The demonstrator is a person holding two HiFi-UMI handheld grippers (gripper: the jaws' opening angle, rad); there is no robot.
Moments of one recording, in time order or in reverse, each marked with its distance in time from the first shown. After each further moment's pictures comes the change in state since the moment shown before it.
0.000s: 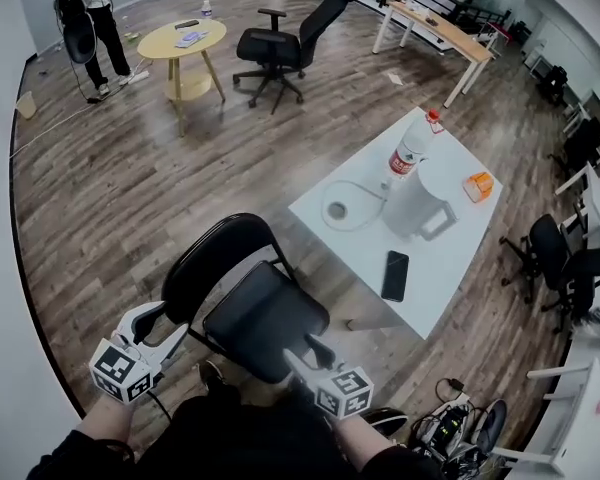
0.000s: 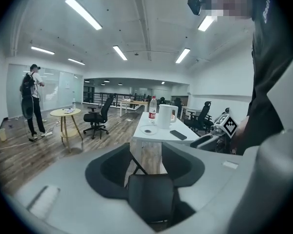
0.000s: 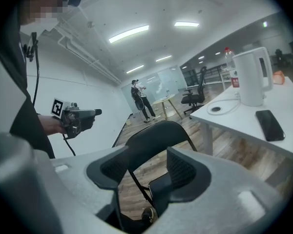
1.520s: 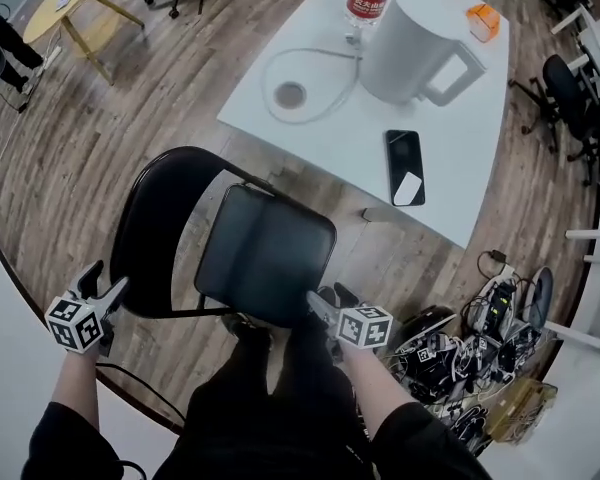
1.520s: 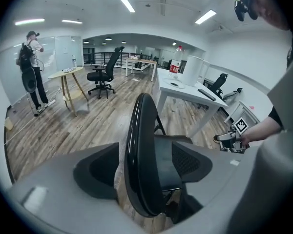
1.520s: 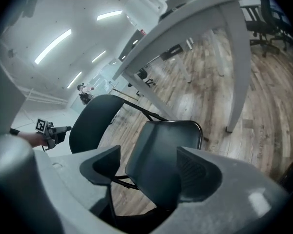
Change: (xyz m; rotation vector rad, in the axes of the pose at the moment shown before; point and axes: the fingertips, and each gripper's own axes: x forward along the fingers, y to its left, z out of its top) left arm 0.098 0.168 -0.139 -0.064 0.498 0.034; right arm 0.035 -0.151 -0.213 0.640 0.098 -0.315
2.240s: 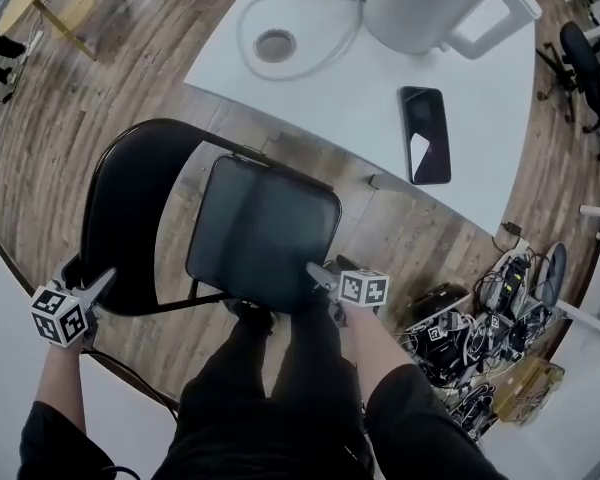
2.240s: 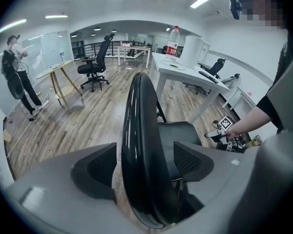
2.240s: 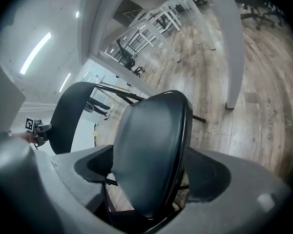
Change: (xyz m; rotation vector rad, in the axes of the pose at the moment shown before) left arm 0.044 0.007 -0.020 0.095 0.143 -0.017; right arm 0.093 -0.105 -0.063 0.130 0.122 0.011
